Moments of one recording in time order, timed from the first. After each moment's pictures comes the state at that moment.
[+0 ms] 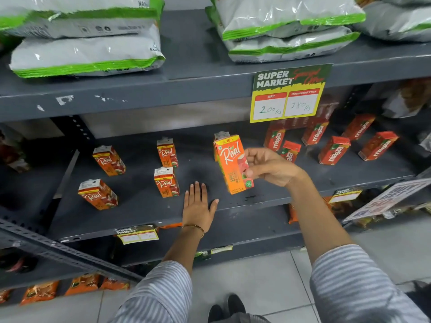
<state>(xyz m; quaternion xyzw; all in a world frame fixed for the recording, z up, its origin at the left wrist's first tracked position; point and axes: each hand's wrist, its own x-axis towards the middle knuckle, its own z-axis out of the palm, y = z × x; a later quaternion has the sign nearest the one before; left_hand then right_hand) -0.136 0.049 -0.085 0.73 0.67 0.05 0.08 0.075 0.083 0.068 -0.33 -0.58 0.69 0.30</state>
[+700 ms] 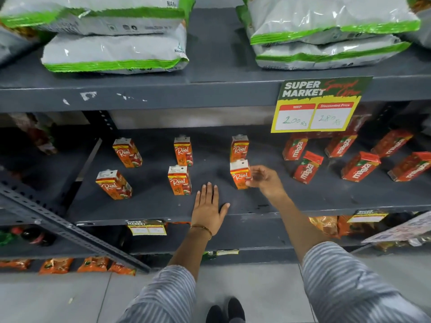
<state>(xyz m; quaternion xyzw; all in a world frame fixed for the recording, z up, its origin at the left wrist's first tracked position) -0.136 0.051 -0.088 0.73 0.68 0.05 0.10 0.044 0.106 -0.010 -0.57 -0.50 0.53 0.38</state>
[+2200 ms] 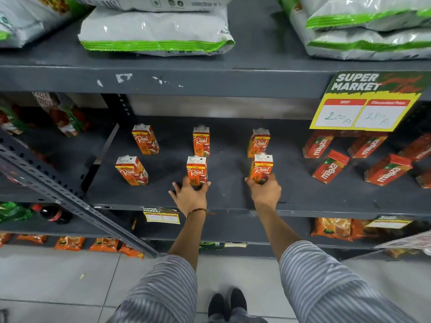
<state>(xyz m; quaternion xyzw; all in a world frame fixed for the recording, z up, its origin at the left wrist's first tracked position) -0.192 0.057 -0.064 0.37 0.84 0.34 0.19 -0.025 0.090 -0.049 -0.77 -0.43 0.32 0.36</state>
